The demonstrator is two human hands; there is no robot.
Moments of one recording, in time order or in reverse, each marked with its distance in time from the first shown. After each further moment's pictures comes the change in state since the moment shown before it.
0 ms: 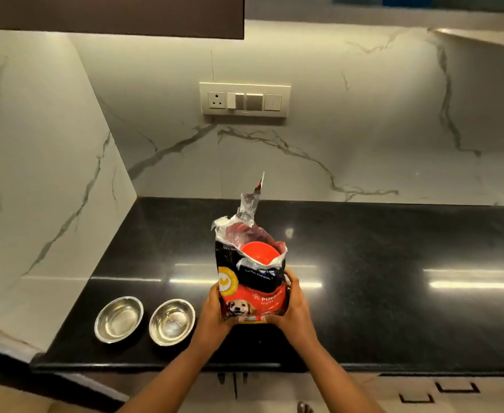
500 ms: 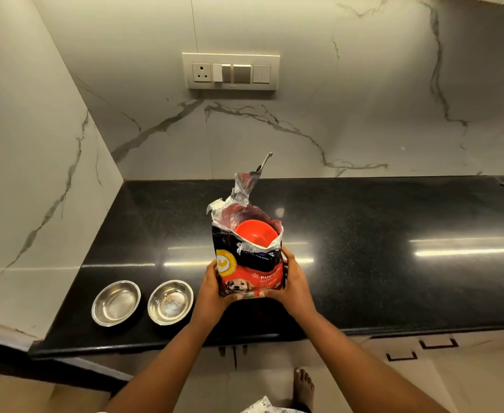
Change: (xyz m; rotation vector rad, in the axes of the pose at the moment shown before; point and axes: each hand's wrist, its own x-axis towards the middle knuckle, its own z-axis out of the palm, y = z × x) left_hand 0.009 -0.020 0.002 0.018 -0.049 -0.041; right_hand 0.002 0.014 0.001 -0.015 0.015 0.011
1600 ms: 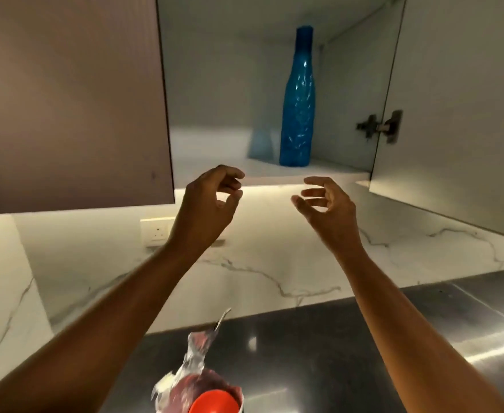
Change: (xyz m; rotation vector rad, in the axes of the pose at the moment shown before) left_hand 0.112 0.465 -0.078 0.111 0.296 1.032; right_hand 0.148 -0.305 -0.290 0.007 0.624 -0.512
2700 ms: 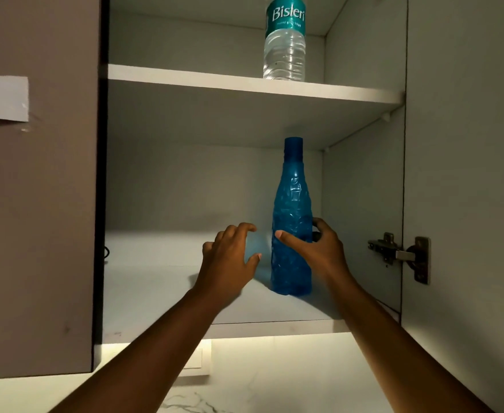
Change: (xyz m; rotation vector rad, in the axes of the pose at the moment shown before) left_hand 0.184 -0.053 0.119 0.518 -0.004 -0.022; right_hand 0.241 0.041 0.024 0.155 -0.054 0.072
